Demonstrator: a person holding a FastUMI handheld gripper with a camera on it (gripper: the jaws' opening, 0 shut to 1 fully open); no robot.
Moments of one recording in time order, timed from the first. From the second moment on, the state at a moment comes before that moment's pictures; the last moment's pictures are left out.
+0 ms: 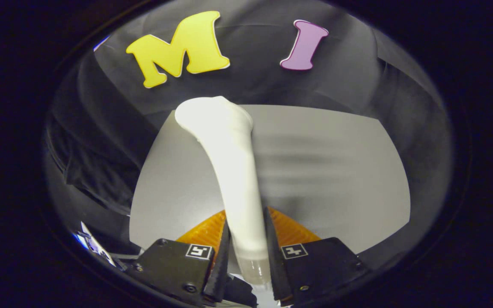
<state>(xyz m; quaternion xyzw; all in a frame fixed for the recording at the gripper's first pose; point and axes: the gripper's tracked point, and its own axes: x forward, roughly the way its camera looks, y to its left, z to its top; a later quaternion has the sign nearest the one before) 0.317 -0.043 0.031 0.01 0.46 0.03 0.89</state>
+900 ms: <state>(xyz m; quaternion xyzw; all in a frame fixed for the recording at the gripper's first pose) 0.279 -0.037 0.054 0.08 0.37 0.03 0.92</state>
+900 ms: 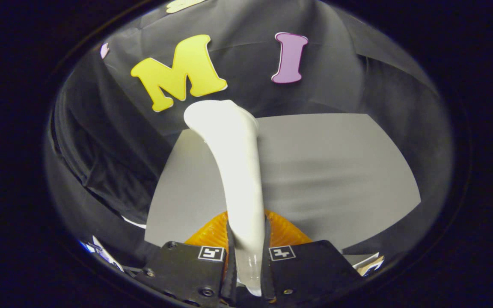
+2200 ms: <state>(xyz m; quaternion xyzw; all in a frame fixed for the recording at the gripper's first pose) 0.161 0.164 0.231 0.06 0.15 0.07 0.98</state>
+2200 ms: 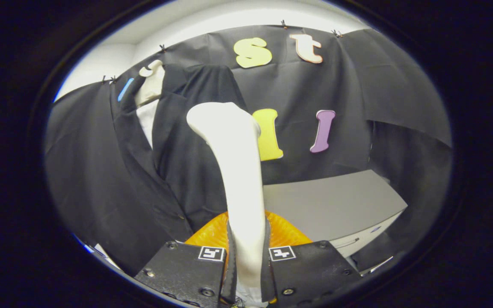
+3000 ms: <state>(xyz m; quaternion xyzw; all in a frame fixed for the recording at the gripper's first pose) 0.222 0.216 0.301 0.04 -0.01 0.02 1.00</state>
